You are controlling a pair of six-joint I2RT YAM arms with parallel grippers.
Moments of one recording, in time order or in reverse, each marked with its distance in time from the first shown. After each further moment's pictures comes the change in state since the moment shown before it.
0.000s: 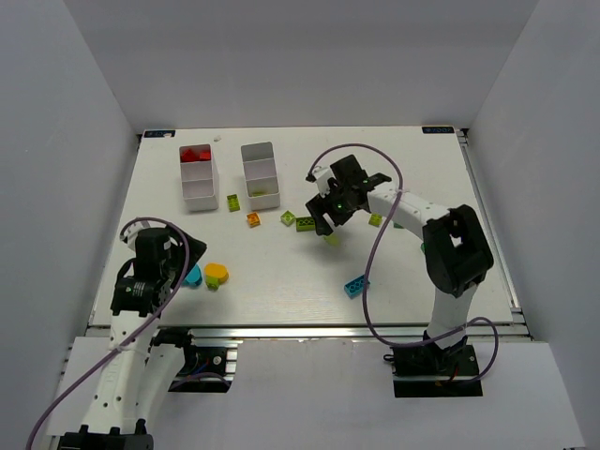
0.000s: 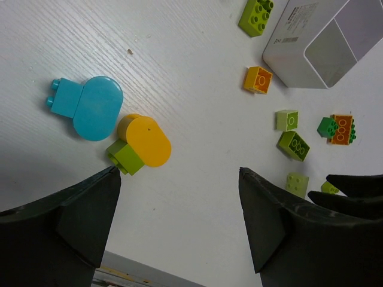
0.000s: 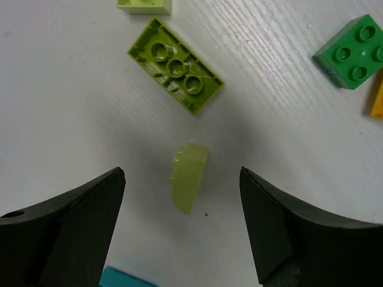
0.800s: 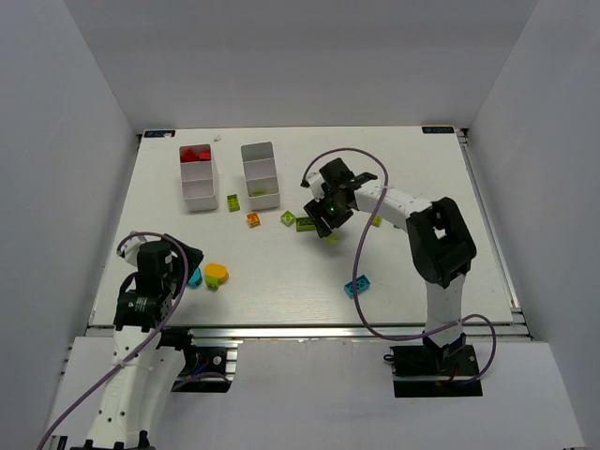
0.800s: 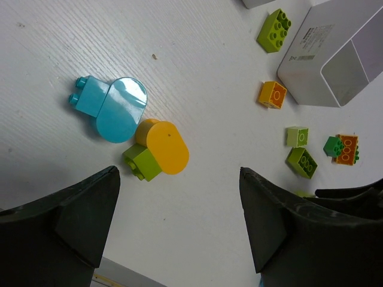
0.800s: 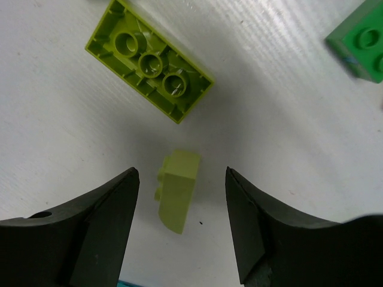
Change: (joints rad) left arm 0.000 -0.112 -0.100 0.010 -0.068 -0.050; right arm 0.039 0.141 0.102 -0.080 0.115 0.019
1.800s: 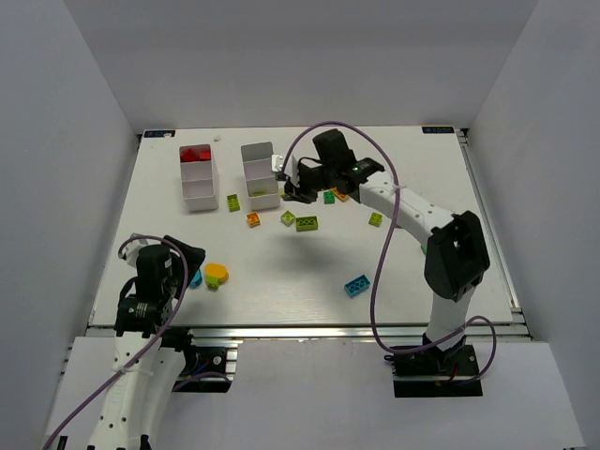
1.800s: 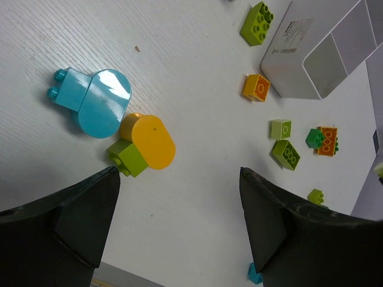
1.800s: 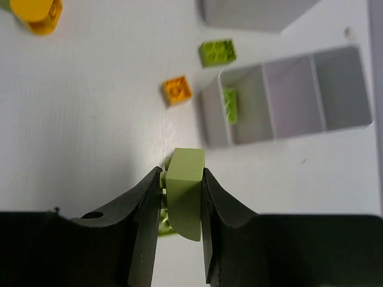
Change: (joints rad) left arm 0.000 -0.050 -0.031 0.022 0.044 -0.030; right arm 0.060 -0.151 0.117 0.153 -0.423 -0.614
